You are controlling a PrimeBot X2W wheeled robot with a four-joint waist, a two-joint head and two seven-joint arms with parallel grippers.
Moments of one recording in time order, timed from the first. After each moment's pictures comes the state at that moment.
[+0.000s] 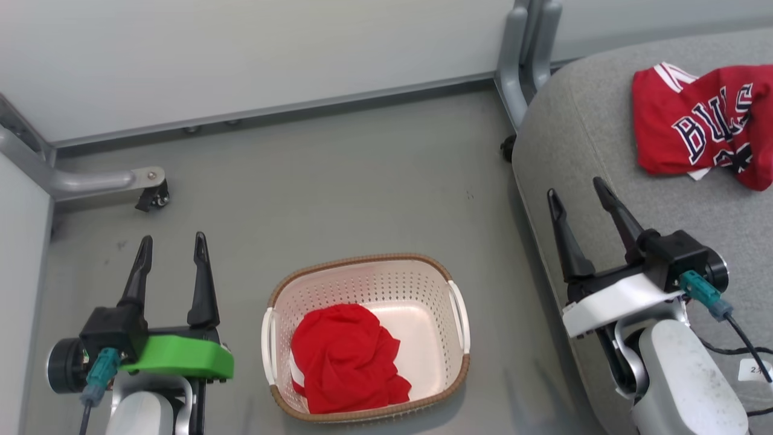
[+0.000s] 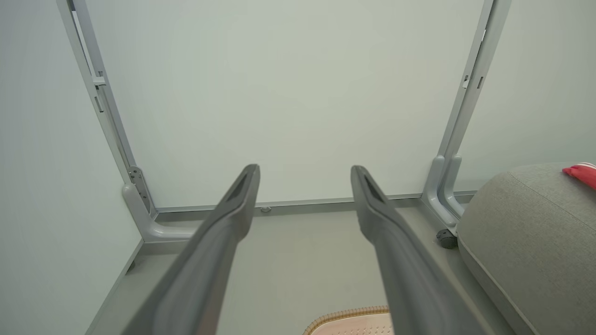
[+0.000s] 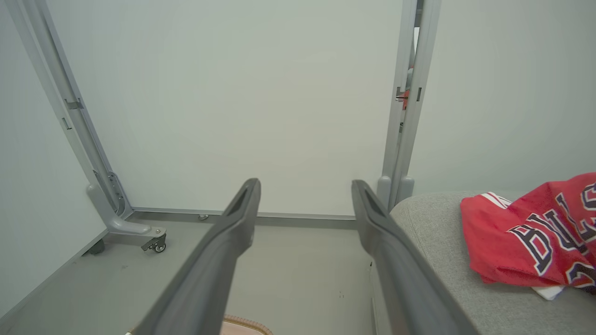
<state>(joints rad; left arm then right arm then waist) -0.15 0.13 -0.08 0.20 -0.24 -0.01 -0.26 -0.29 -0.09 0.10 0.22 0.18 0.13 -0.26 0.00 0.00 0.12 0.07</state>
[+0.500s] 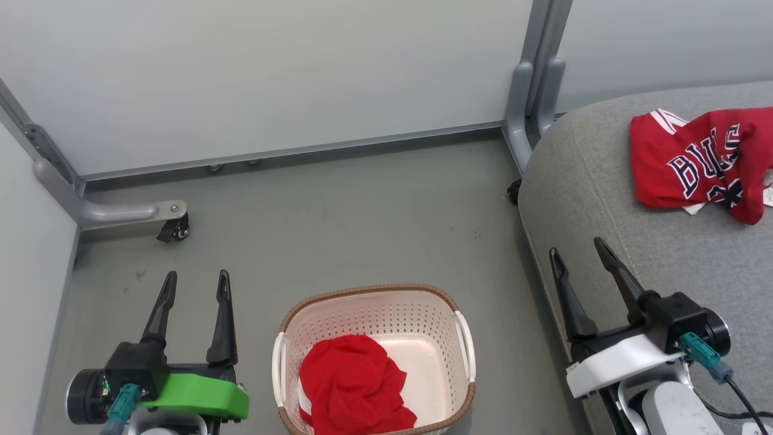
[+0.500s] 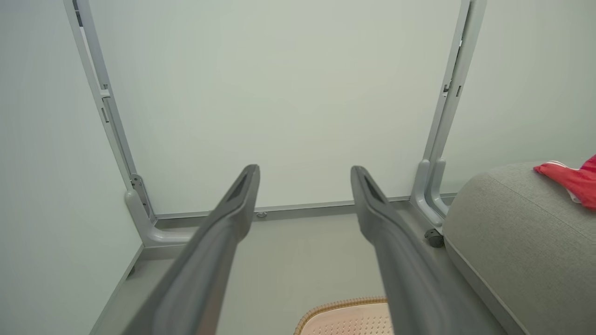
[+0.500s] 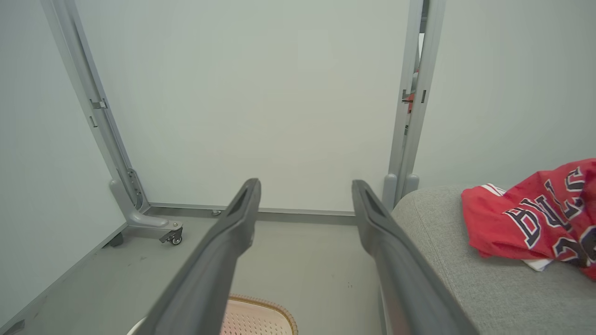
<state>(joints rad) -0.04 0.08 -0.06 0.16 -0.17 -0.07 -0.26 -0.11 -0.06 0.08 0.14 0.15 0.13 -0.26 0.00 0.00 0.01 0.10</state>
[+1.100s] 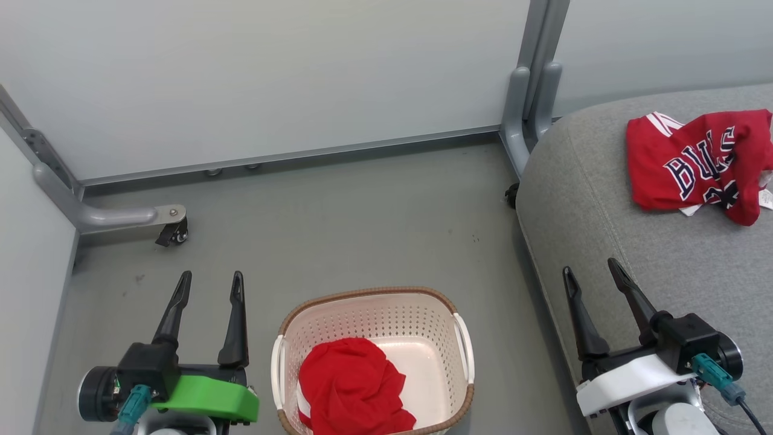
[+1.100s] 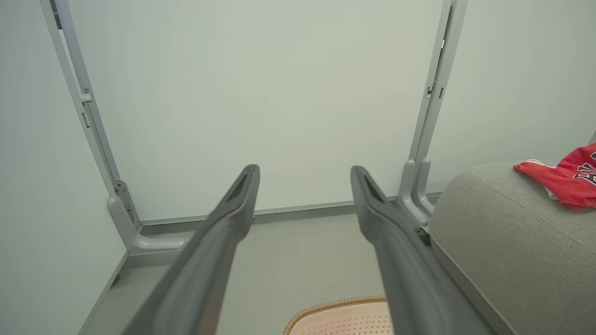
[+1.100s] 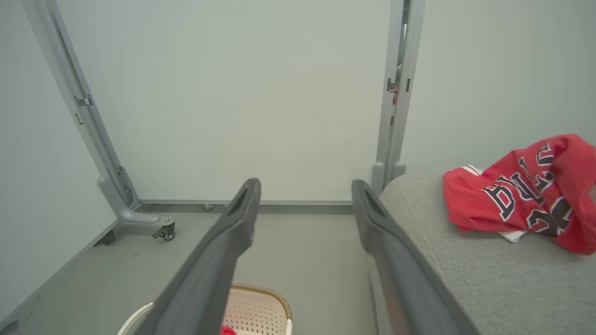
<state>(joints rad) -0.03 0.07 -0.07 0.15 -0.16 -0.10 -0.26 -0.03 -0.05 0.04 0.10 0.14 0.13 -0.26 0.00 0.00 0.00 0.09</state>
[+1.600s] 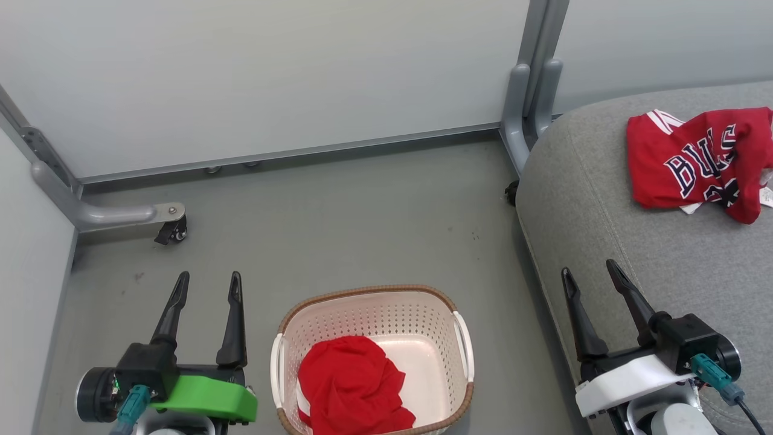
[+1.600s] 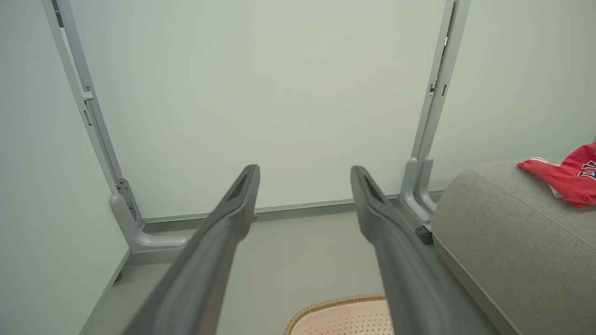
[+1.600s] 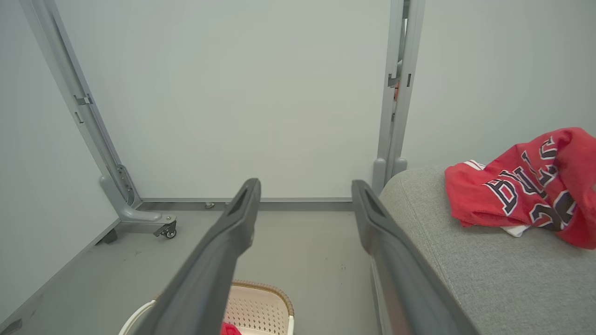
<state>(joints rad) -0.03 0.06 -0.06 0.15 -0.15 -0.11 -0.26 -0.03 -0.05 0.05 0.11 0.15 0.13 -0.26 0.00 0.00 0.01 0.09</state>
